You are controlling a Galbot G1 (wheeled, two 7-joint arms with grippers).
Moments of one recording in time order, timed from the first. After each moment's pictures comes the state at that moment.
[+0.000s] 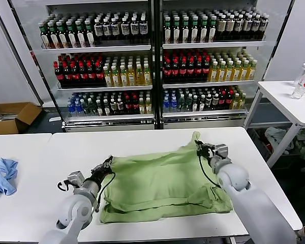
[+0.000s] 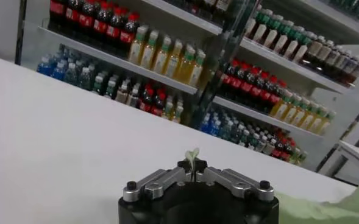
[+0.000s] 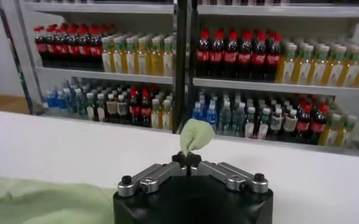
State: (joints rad) left arm 1.15 -1.17 -0.38 -1.84 -0.86 0.37 -0.24; right arm -0.89 1.01 0.20 1.69 0.56 -0.44 0.08
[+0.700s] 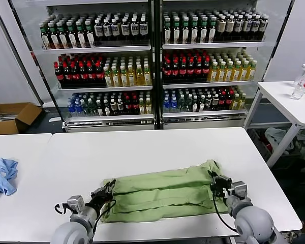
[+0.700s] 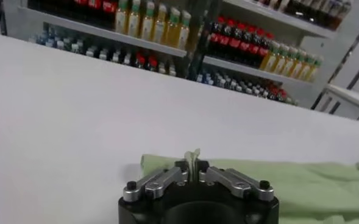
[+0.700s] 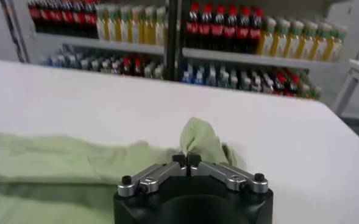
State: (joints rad) left arm 1.38 -1.16 -0.37 -1.97 -0.64 0.40 -0.19; right arm -1.30 1.02 0.39 1.97 0.44 -0.54 0.14
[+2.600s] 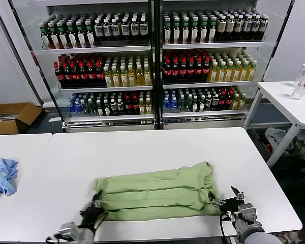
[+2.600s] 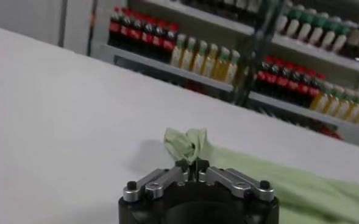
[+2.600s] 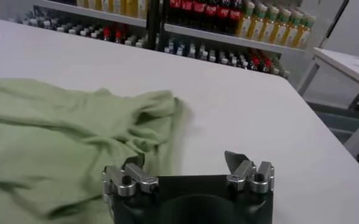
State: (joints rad) left arm 1.56 -1.33 -0.54 -1.99 -0.58 0.16 -0.21; right arm -1.50 1.04 0.48 2.10 0.37 -0.56 0.19
